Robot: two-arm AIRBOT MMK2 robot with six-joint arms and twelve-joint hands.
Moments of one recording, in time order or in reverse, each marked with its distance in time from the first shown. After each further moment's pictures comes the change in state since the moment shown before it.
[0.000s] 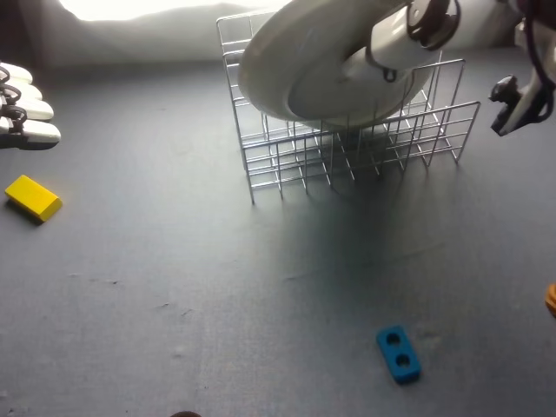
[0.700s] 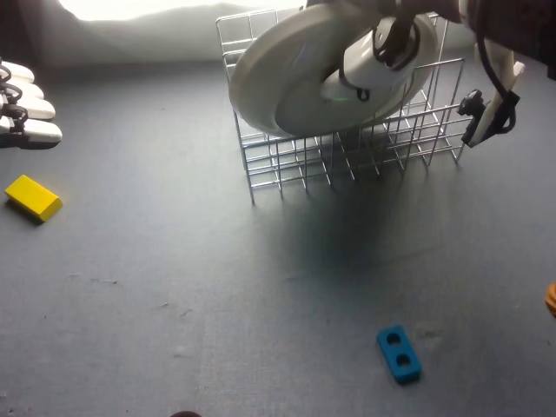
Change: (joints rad) left arm -0.008 0.000 0.000 0.010 -0.005 0.000; right arm -0.044 -0.091 0.101 0.000 -0.033 0.005
